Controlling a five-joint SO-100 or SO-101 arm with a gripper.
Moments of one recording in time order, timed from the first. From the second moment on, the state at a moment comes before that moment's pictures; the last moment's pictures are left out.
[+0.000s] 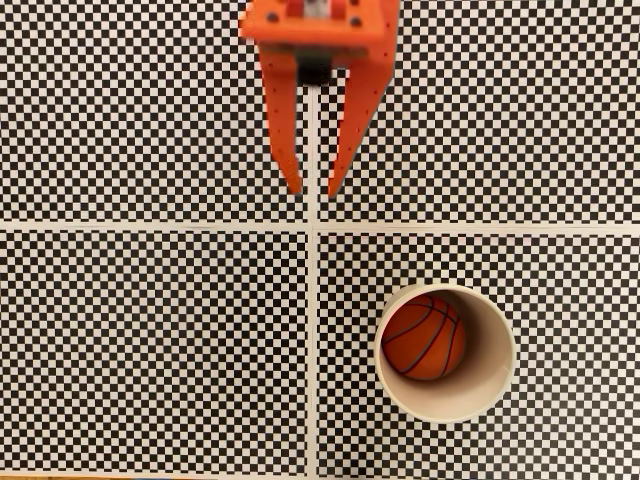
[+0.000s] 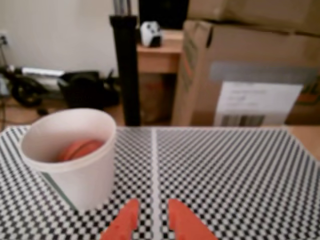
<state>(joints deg) 2.5 187.8 174.0 27.9 -94.6</state>
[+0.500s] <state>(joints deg) 2.5 187.9 179.8 35.4 -96.0</state>
